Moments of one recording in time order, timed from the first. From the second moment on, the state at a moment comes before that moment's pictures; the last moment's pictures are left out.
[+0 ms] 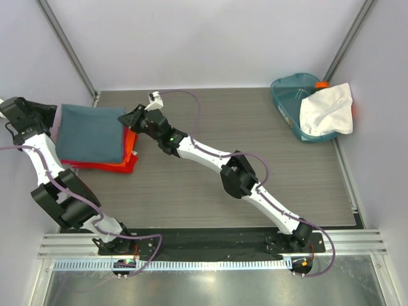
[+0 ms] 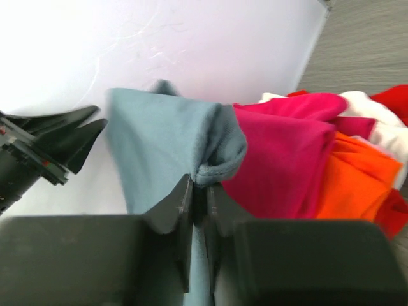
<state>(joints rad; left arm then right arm) 0.71 1.57 1.43 -0.26 0.29 -0.80 0.97 2.66 2.49 0.20 0.12 1.00</state>
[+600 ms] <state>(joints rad) 0.65 1.55 1.45 -0.34 0.26 -0.80 0.90 2.44 2.09 0.14 0.16 0.86</state>
